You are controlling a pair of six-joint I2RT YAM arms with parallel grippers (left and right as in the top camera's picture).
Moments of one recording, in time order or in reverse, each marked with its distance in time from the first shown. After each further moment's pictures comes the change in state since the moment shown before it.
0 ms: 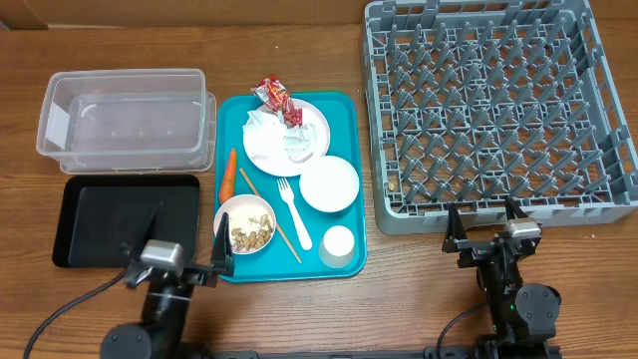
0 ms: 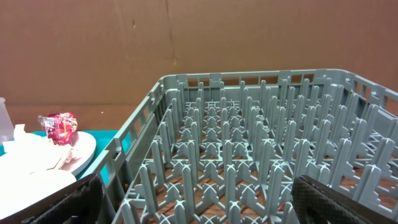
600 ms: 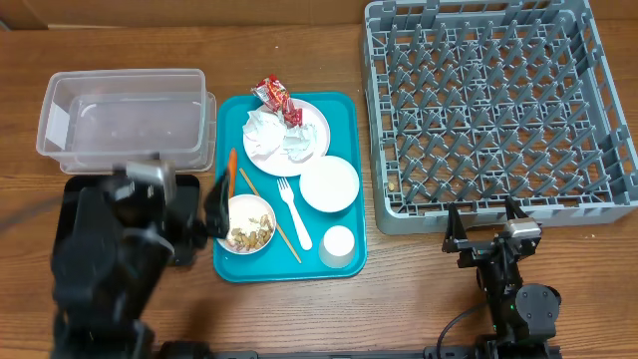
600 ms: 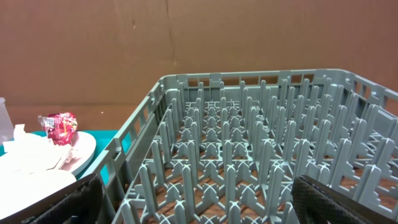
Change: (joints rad) left arm 0.000 0.651 0.636 -0.335 0.089 -0.003; right arm 0.000 0.000 0.000 0.000 0.000 0.000
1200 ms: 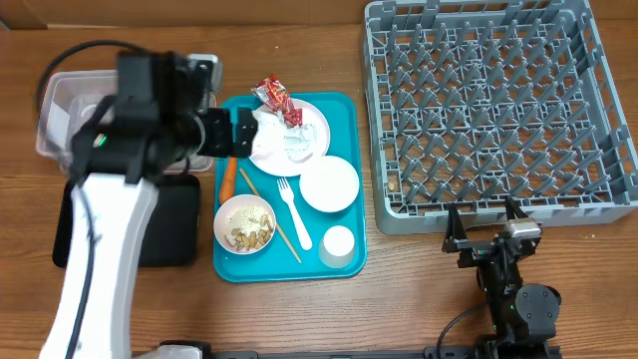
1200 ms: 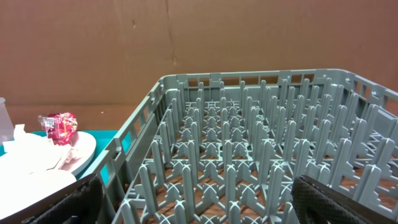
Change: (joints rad) left arm -0.061 0.801 0.564 -0.494 0.002 0.000; right arm 0.000 0.000 0.000 0.000 0.000 0.000
